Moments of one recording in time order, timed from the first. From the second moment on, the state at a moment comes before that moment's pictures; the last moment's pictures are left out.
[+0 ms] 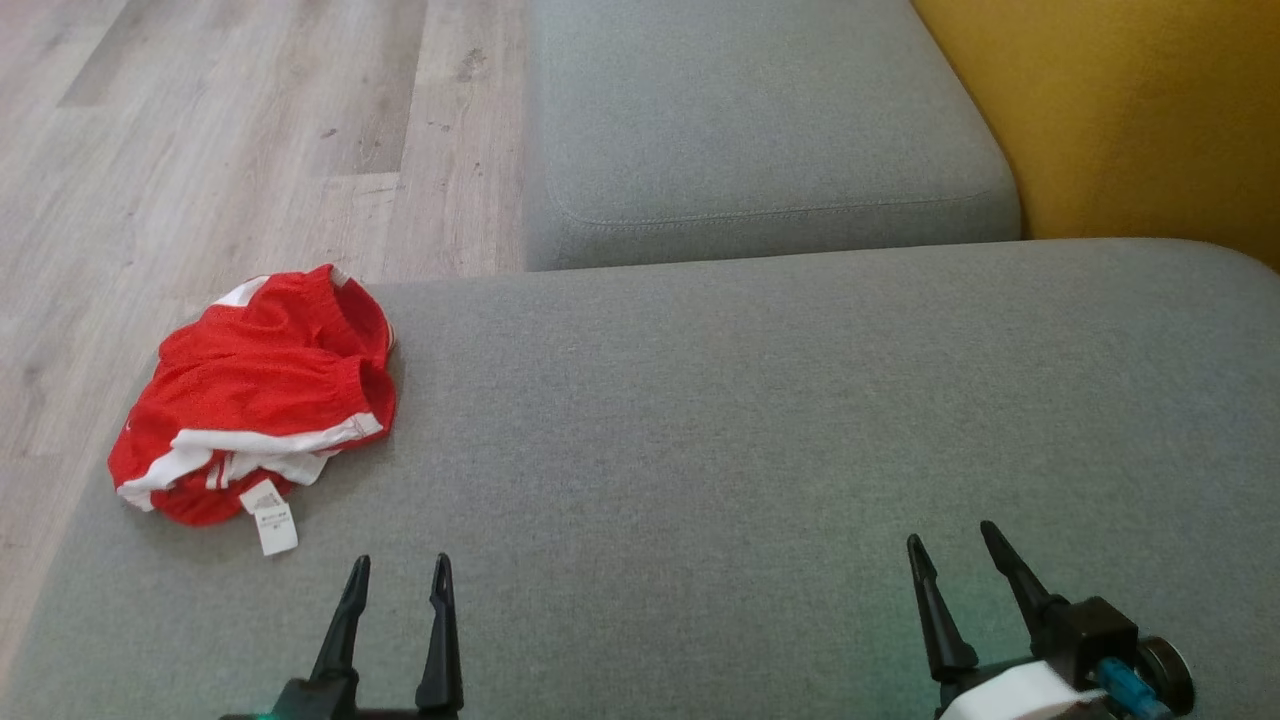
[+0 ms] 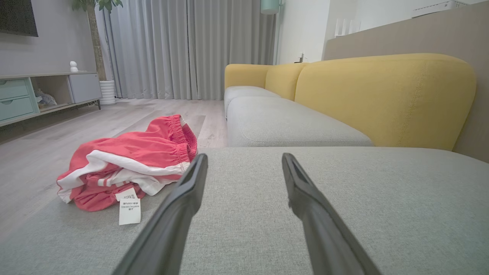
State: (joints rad) left arm 0.15 0.05 -0.19 0.20 -0.14 0.04 -0.25; right arm 0.10 -0.04 0.10 0.34 0.03 0.12 -0.25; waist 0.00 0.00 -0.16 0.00
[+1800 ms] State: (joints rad) left arm -0.08 0.05 0.10 0.05 -0.10 0.08 -0.26; right arm 0.08 -0.04 0.07 0.27 -0.09 0.12 -0.25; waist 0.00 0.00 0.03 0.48
